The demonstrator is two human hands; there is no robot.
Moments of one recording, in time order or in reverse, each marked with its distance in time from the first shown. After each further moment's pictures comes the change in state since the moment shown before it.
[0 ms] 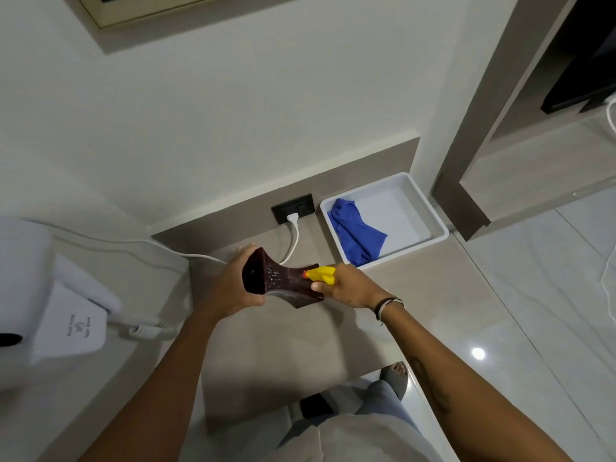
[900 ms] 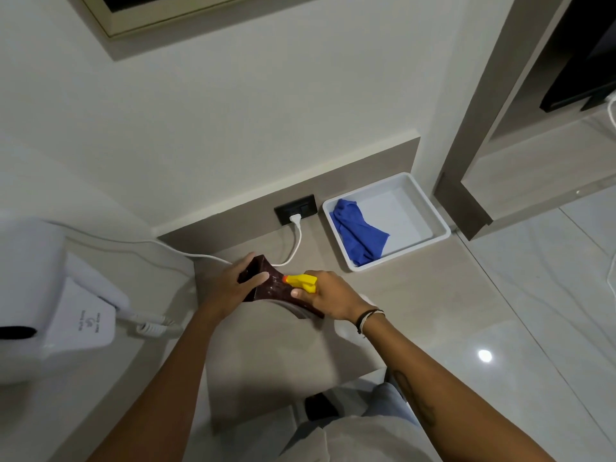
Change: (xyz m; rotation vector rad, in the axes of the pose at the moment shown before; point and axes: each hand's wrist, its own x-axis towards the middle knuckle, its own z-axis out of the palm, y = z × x) left_hand -0.001 -0.002 0.002 -0.213 0.056 -0.228; right_hand -0.003 -0.038 0.033 0.002 0.103 0.032
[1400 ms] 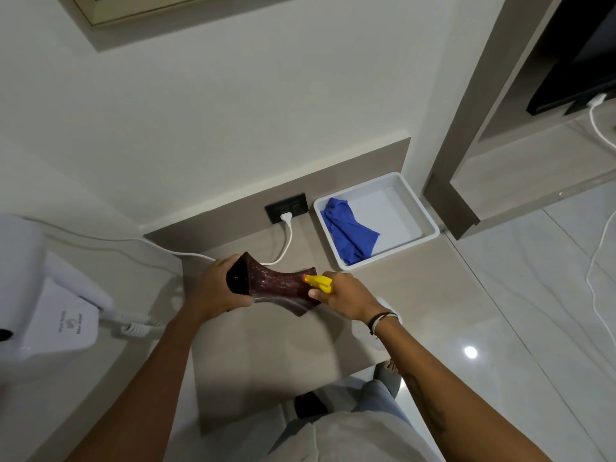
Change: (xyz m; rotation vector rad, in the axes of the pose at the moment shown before) left_hand -0.014 0.010 -0.011 0.274 -0.018 0.103; right_hand -0.013 0.043 -0.014 -0.035 0.003 0.137
